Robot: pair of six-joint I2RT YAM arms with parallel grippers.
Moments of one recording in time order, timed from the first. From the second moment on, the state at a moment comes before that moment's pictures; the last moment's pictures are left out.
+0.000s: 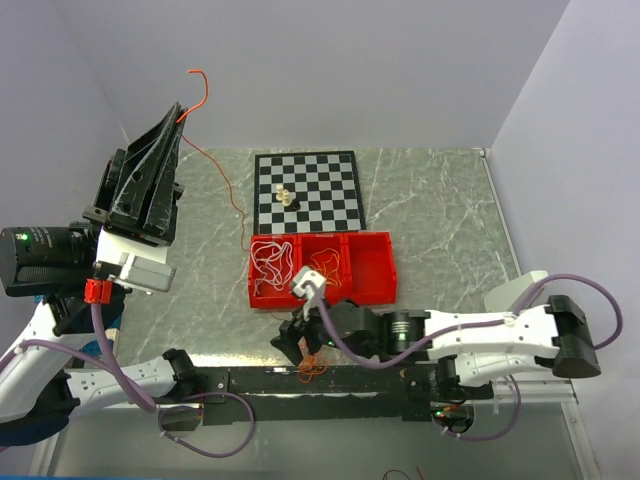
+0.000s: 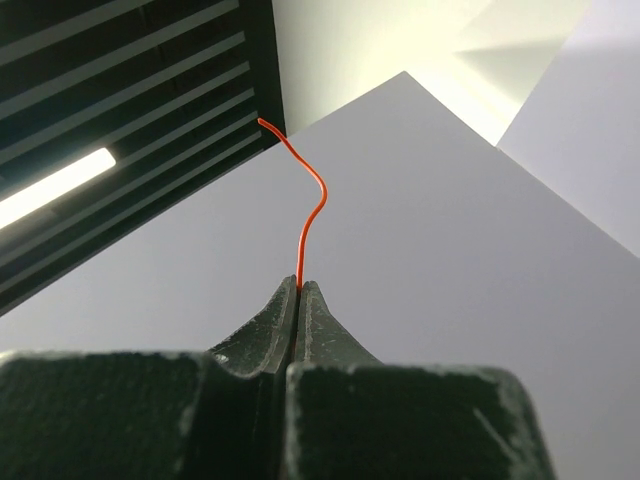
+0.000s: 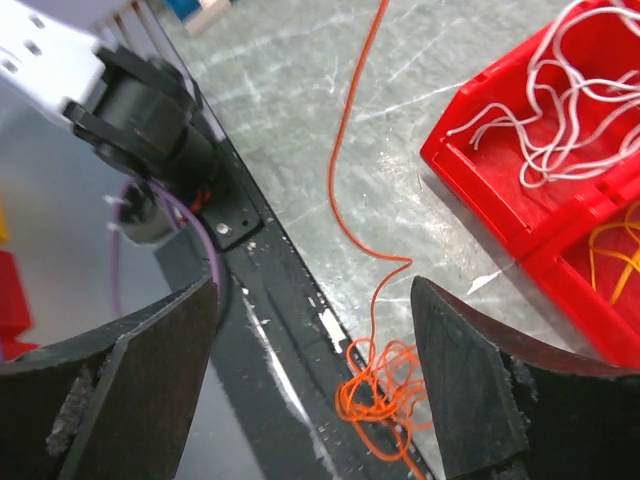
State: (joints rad) left arm -0.97 0.91 1.49 0.30 0.15 1.10; right arm 1.47 1.11 0.83 -0.09 0.34 0.42
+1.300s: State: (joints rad) left arm -0.97 0.71 1.11 -0.03 0.01 0.69; right arm 1.34 0.98 1.24 -0.20 0.38 0.24
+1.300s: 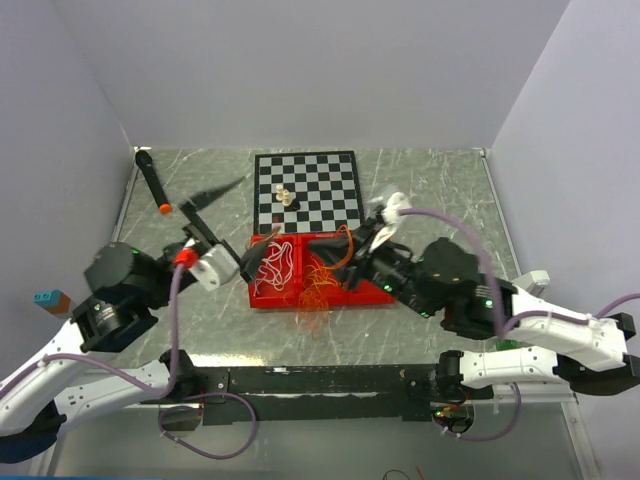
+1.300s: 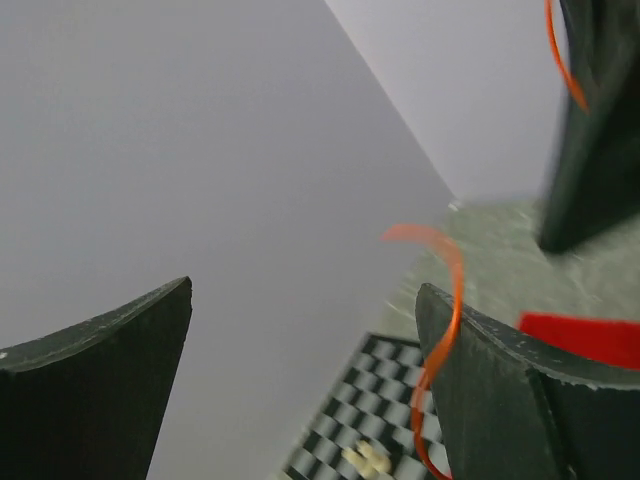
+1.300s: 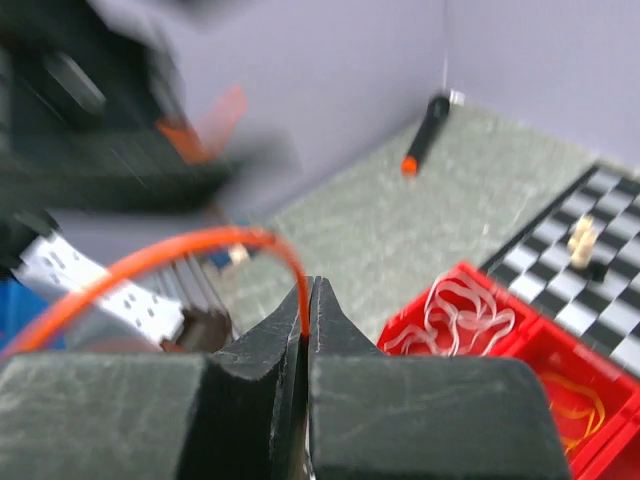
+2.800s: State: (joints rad) left arm -0.97 0.75 0.79 -0.19 0.58 0.34; right arm 1.27 1.08 1.61 -0.33 0.22 0.24
